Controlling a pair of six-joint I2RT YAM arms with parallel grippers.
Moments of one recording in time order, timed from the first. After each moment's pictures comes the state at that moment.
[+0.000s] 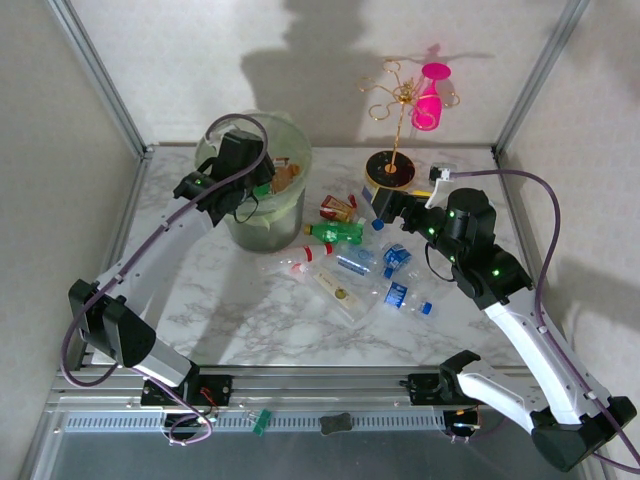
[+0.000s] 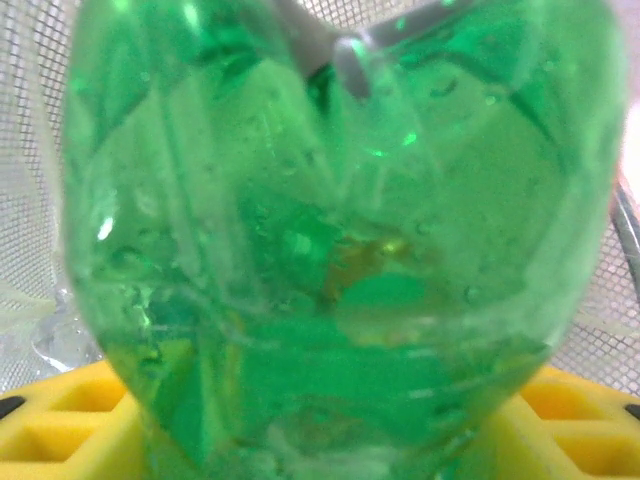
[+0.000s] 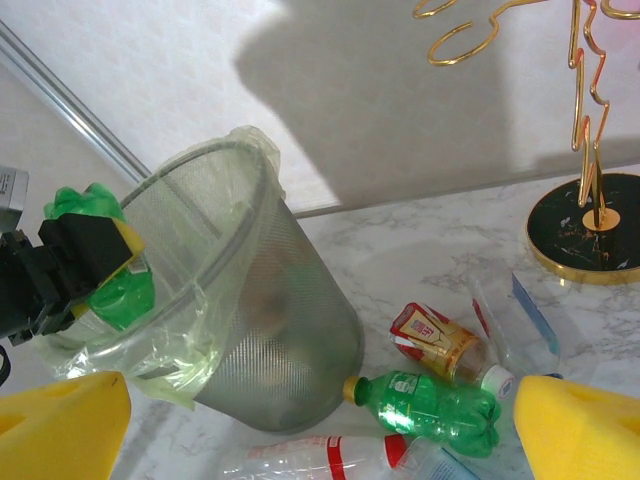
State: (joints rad) left arm -0.46 1.54 1.55 -0.66 -0.39 -0.74; right arm 0.52 0.93 1.09 -0.40 -0.02 0.50
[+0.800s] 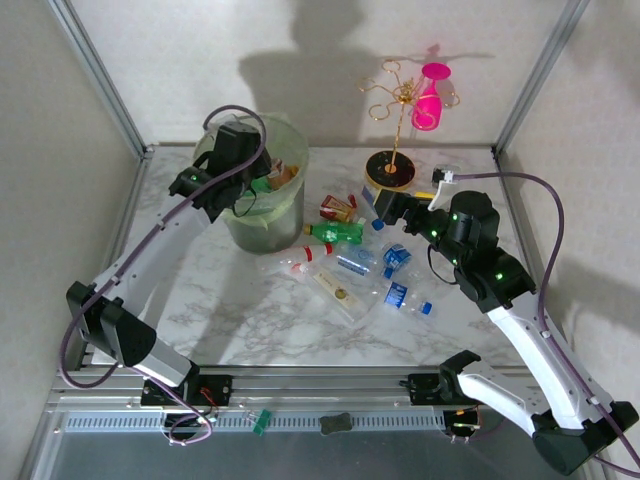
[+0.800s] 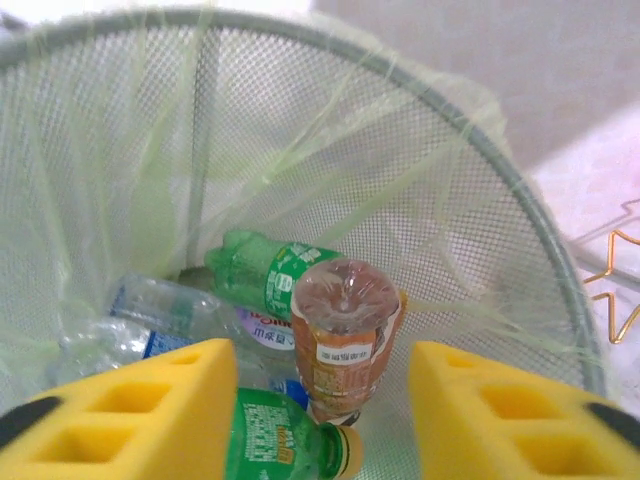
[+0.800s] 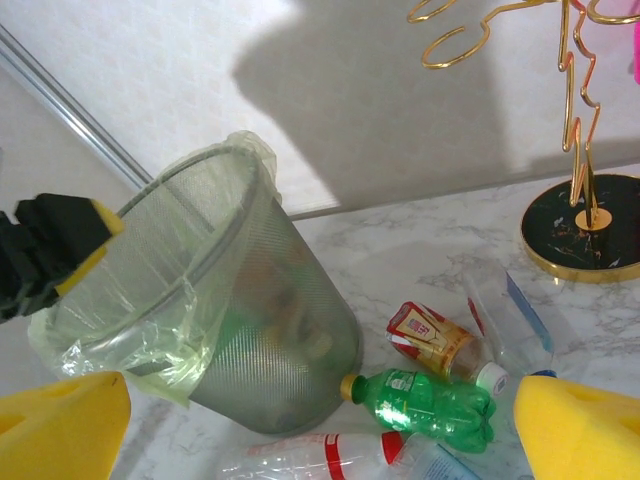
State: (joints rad) left arm -0.45 1.53 1.62 -0.65 -0.41 -0.67; right arm 0.52 0.91 1.09 -0.41 -0.01 0.50
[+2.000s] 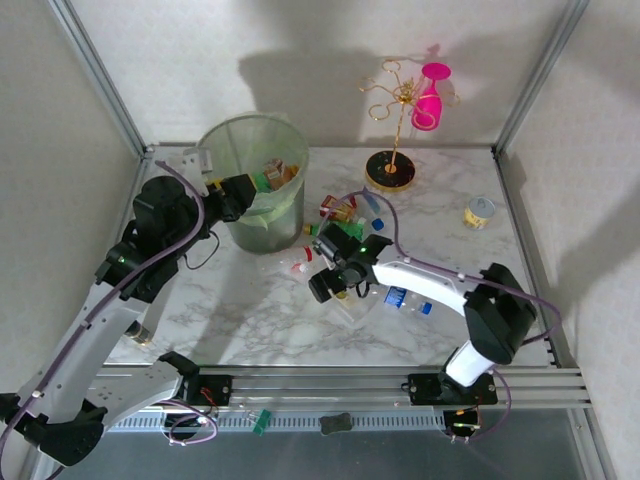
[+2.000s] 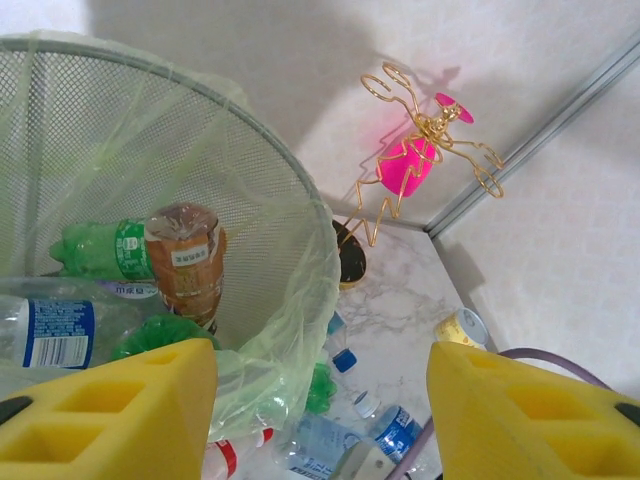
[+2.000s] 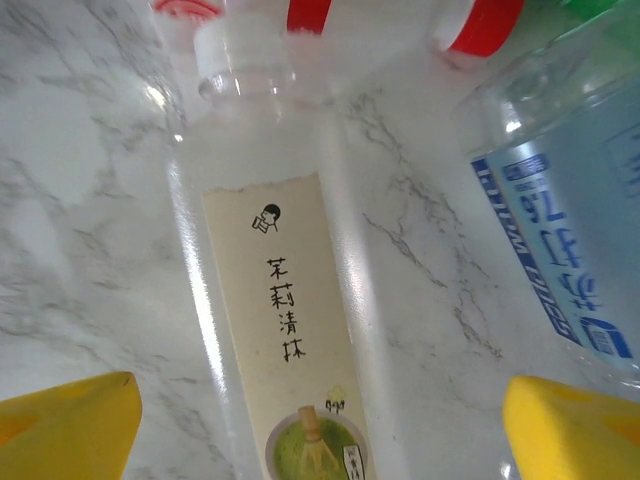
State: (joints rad) left arm -0.46 0.97 1.22 -0.46 -0.02 -0.56; right arm 0.92 1.63 1.14 -0.74 0.09 0.26
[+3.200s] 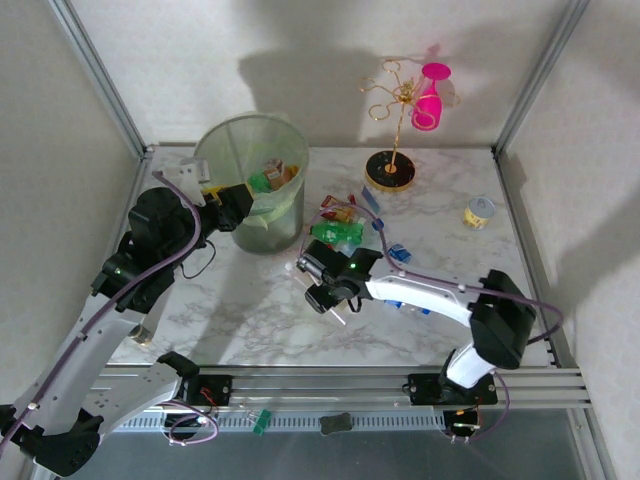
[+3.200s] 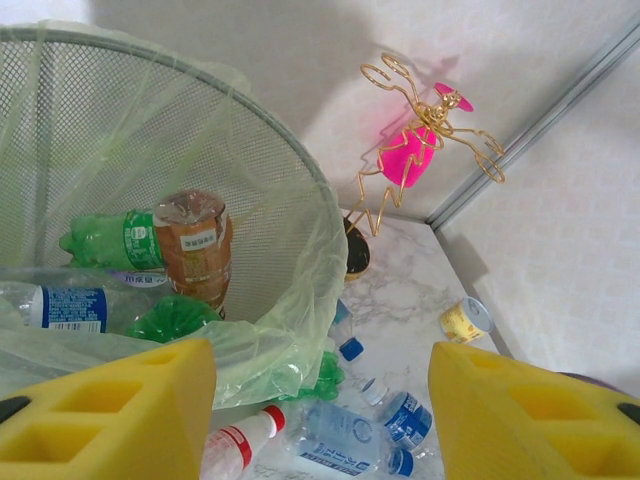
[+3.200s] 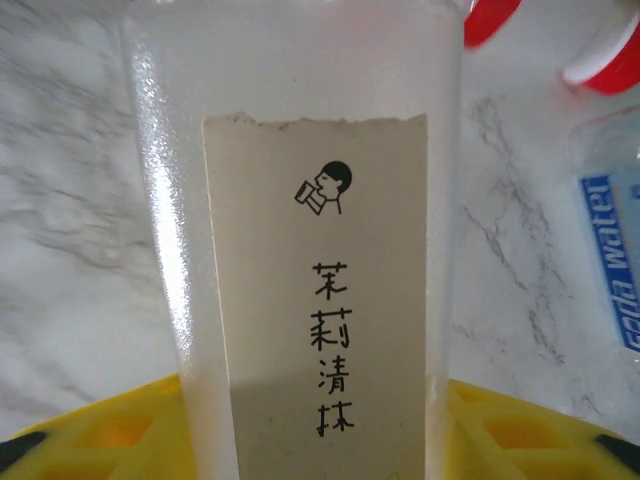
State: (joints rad) left arm -0.46 0.91 1.16 -0.45 -0.01 -0.54; right arm 1.06 1.56 1.16 -0.75 0.11 0.22
